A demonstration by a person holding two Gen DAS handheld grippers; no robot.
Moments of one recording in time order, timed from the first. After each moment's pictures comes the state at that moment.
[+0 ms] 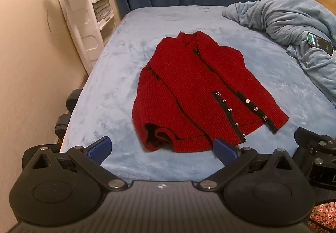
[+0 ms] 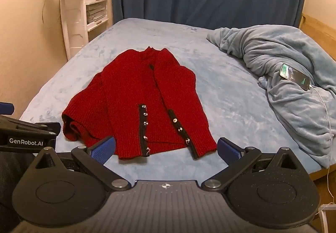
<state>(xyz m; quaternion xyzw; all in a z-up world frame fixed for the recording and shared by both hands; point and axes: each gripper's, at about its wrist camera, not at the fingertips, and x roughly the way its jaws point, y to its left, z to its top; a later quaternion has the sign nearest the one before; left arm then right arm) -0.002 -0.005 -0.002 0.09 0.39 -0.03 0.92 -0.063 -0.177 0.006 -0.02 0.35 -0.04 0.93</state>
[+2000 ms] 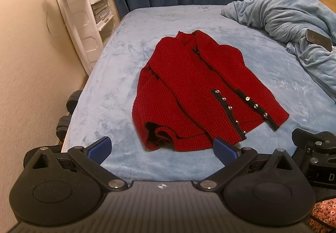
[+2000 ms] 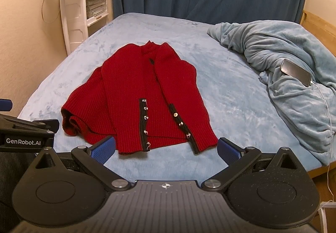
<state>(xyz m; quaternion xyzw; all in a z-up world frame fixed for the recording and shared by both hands) -0.001 -0.005 -0.001 0.10 0.39 -0.04 0.92 -0.062 -0.177 -0.001 -0.02 0.37 -0.04 0.93</state>
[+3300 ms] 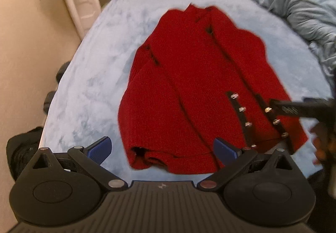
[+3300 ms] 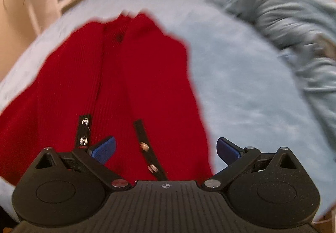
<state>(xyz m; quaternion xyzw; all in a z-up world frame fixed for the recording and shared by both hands) 0.133 -0.016 -0.051 0.06 0.49 0.00 0.87 0.182 -0.264 -0.145 0.01 0.47 -0.02 0.88</state>
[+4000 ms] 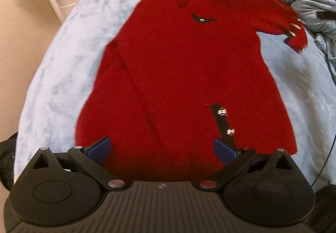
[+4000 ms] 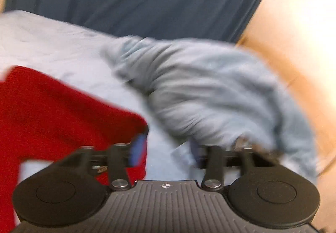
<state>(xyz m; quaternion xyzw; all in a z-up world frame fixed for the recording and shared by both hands) 0.211 -0.080 -0.086 0.06 0.53 -0.03 0.84 0.307 -0.415 -0.090 -0.08 0.33 -0.24 0.91</state>
